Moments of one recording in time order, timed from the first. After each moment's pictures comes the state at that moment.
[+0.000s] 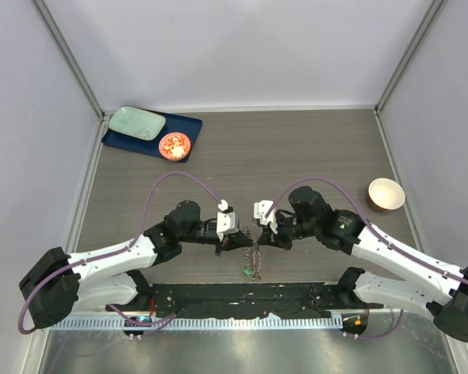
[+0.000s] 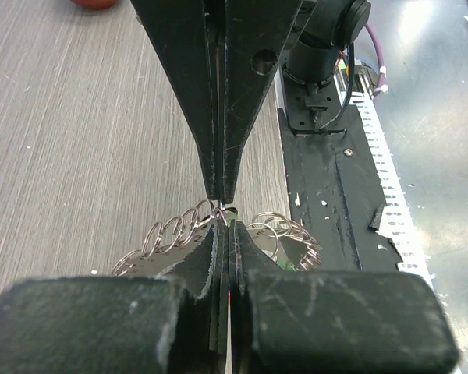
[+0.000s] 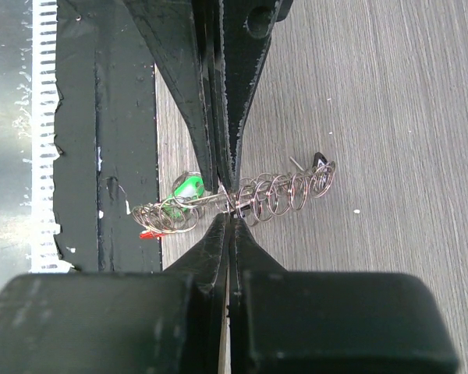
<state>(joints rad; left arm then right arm) -0.92 1.10 0.47 0.41 0.67 0.11 0.86 0.95 0.75 -0.46 -0.53 -0.38</state>
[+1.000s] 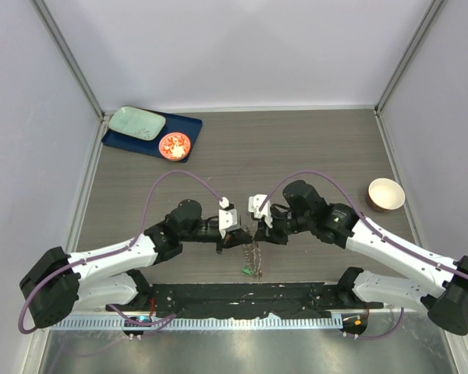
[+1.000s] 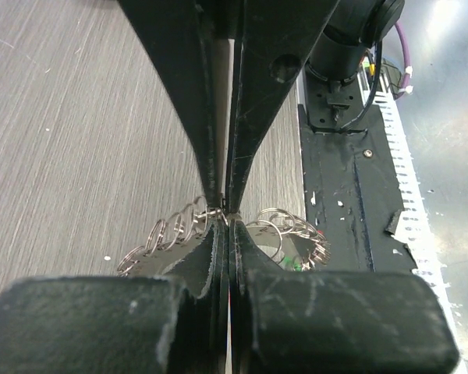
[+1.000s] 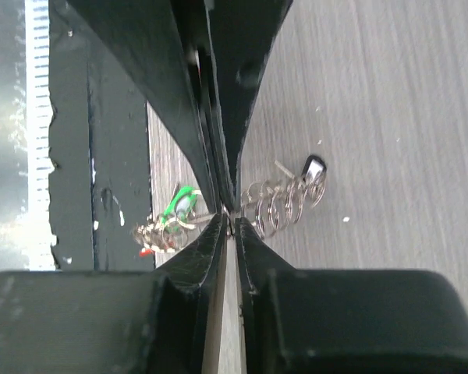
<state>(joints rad) -0.92 1.10 0.49 0.36 0.61 0.10 0.86 1.02 0.81 -0.49 -0.52 -0.37</state>
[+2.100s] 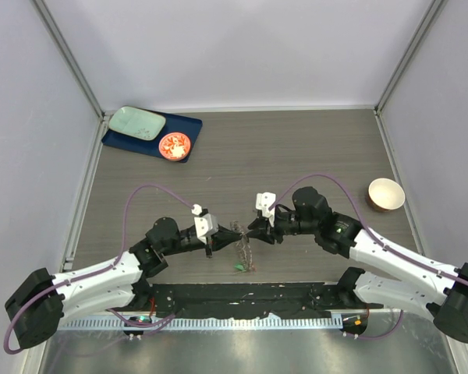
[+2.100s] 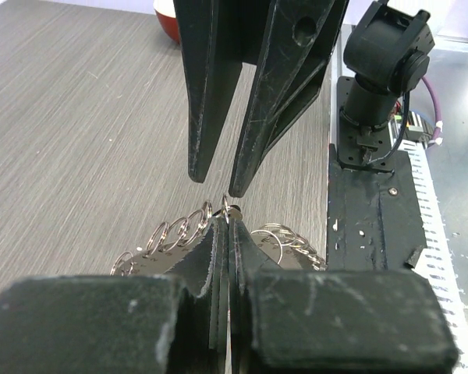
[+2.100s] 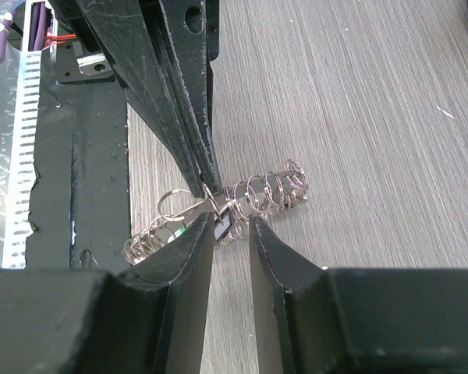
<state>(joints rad) -0.90 0.88 0.26 0.60 0.45 0.00 0.86 0.94 0.65 -0.13 -0.51 -0.26</state>
